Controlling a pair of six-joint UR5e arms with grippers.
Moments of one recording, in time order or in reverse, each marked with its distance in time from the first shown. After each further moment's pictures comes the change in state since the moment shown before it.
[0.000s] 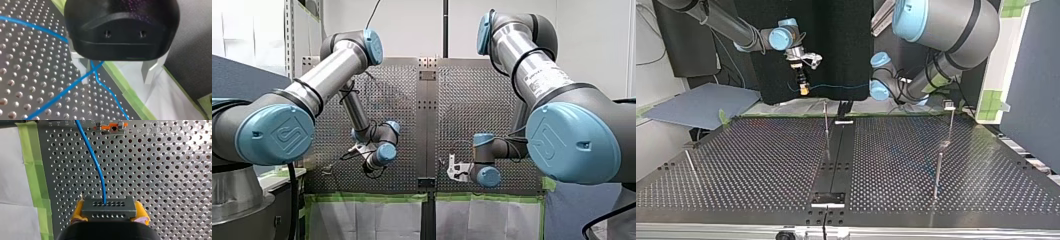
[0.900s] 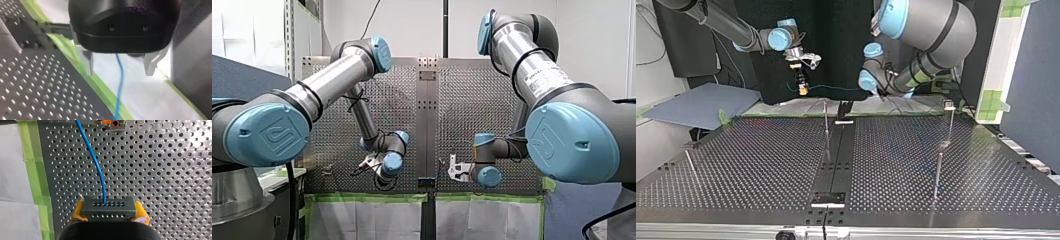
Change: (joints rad) left arm -0.090 -0.077 0.009 0.013 0.177 -0.127; right arm -0.007 0.000 0.000 0.006 0.000 0.000
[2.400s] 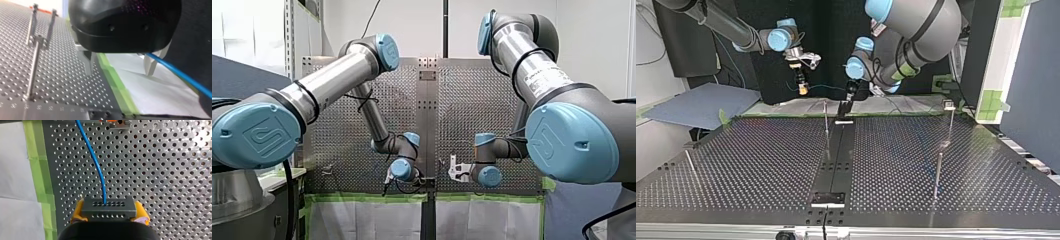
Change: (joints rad) left arm -0.110 -0.006 -0.001 0.231 0.376 -0.390; right arm -0.004 0.000 -0.002 0.024 -0.002 -0.010
